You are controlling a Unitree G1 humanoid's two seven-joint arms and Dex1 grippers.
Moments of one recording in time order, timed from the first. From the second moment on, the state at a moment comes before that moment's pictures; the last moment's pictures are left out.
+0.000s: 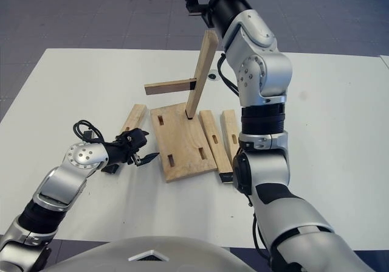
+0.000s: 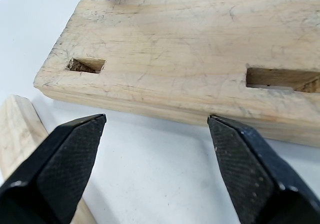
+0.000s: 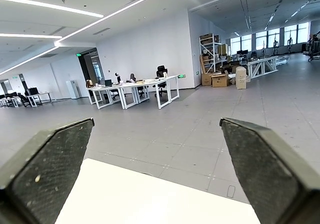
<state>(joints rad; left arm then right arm) -0.11 0.58 -0.35 -0.38 0.02 0.66 -0.70 -0.95 -0.12 -0.12 0.24 0.40 0.49 0.21</state>
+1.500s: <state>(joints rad) -0.11 0.57 -0.31 -0.42 -0.02 0.71 -0.69 -1.02 -0.25 -0.38 -0.04 0.63 0.74 0.10</state>
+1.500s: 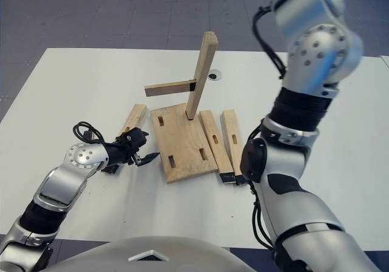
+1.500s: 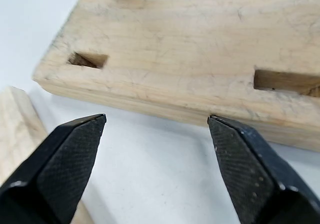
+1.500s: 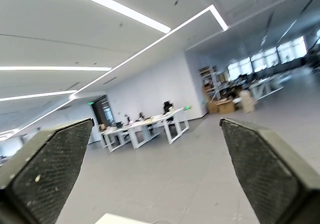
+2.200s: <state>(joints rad) 0.05 0.60 -0.07 -0.57 0.00 0.86 -0.49 0.35 -0.50 -0.25 -0.60 0.52 0.81 0.39</state>
